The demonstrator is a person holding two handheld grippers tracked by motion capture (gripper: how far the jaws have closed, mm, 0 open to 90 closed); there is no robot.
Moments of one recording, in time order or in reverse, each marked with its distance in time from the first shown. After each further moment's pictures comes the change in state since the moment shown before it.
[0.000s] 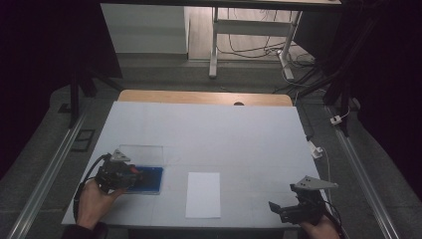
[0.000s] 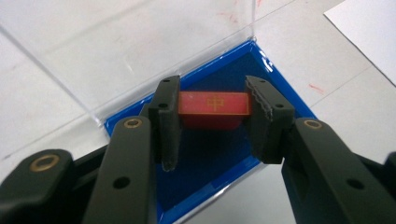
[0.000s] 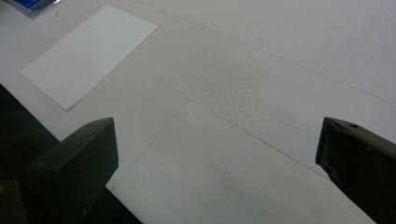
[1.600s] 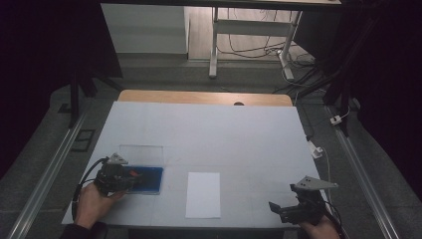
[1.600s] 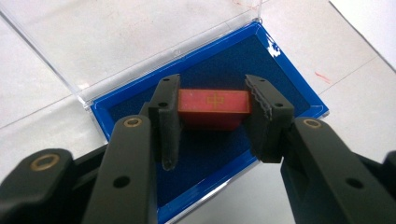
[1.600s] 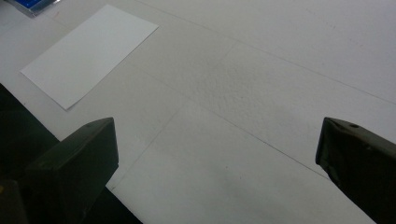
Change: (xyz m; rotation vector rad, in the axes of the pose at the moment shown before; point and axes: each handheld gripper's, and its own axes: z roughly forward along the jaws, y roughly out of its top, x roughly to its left) left arm 0.007 -0.013 0.011 -0.002 -0.046 -0.038; right arm 0.000 0.000 0.000 0.000 -0.002 0.000
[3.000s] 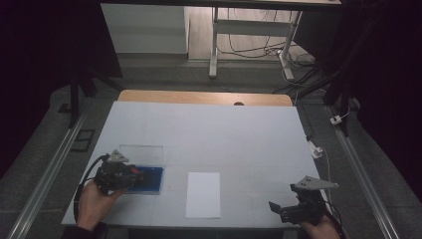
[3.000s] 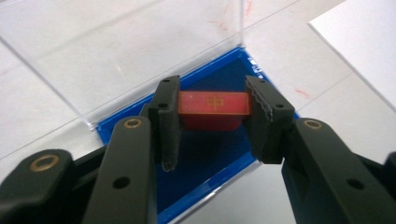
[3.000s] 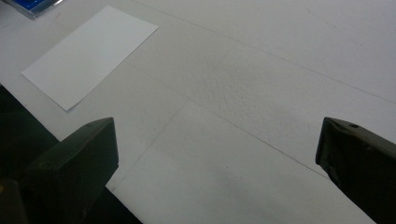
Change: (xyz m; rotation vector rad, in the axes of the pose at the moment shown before) left arm -0.012 0.013 -0.014 -0.033 0.011 0.039; right arm -0.001 0.000 0.000 0.000 0.005 0.006
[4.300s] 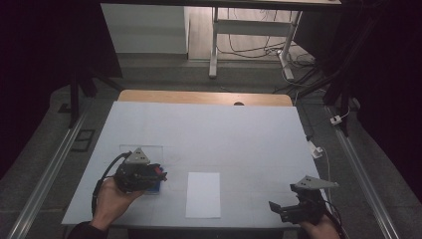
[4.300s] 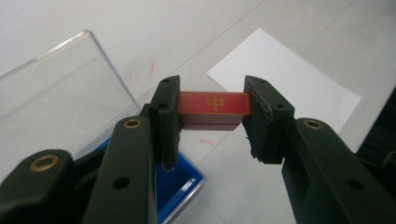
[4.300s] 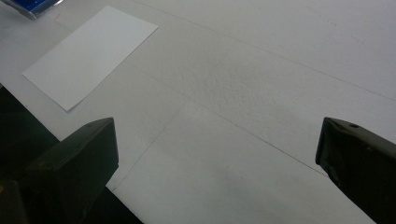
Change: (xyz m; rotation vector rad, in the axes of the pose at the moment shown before) left arm -0.051 0.036 -0.005 -0.081 -0.163 0.156; right arm -0.001 0.000 0.001 0.003 0.003 0.008
